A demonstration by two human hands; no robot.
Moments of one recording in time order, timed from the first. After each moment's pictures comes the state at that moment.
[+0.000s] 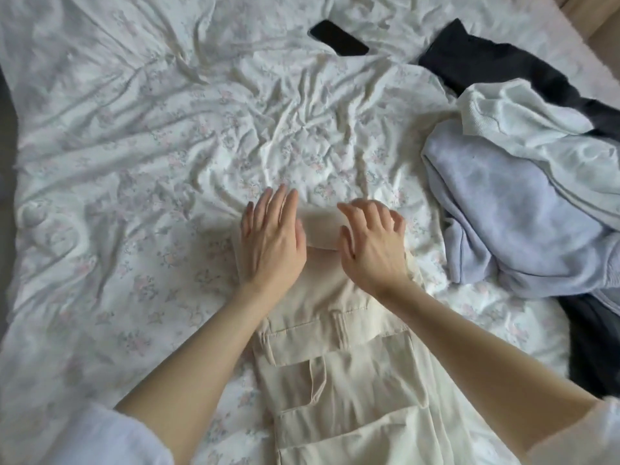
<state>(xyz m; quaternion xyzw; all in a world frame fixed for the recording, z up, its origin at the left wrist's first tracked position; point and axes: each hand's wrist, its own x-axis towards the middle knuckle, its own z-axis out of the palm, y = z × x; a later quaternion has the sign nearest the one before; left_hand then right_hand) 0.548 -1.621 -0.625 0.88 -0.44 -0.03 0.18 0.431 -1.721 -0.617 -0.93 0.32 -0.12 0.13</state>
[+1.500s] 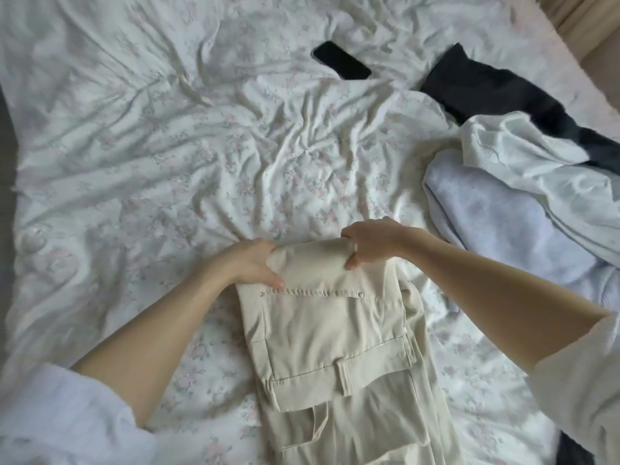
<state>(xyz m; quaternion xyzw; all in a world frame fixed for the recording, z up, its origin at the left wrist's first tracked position) 0.638 -1.633 -0.636 0.78 -0.42 -0.46 0.02 0.494 -1.812 -0.613 -0.89 0.19 0.37 0.17</state>
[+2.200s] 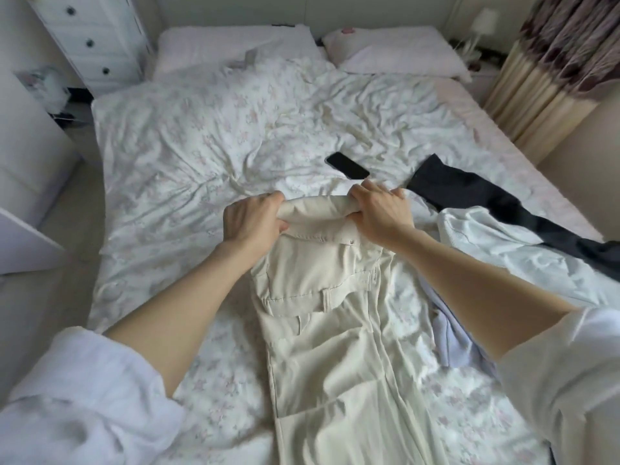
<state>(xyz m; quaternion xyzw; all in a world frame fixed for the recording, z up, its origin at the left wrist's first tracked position) 0.674 -1.658 -0.456 0.90 -0.43 0.02 0.10 0.546 -1.824 -0.463 -0.96 0.26 -0.08 0.04</state>
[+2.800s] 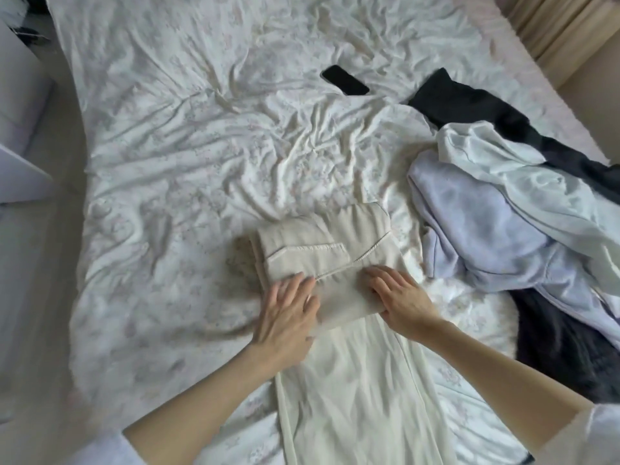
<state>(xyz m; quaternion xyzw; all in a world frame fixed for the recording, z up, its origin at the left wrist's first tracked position) 0.470 -1.524 -0.570 0.79 -0.60 -0.14 -0.05 0.326 -1.712 -0.583 -0.98 0.15 0.10 0.11</state>
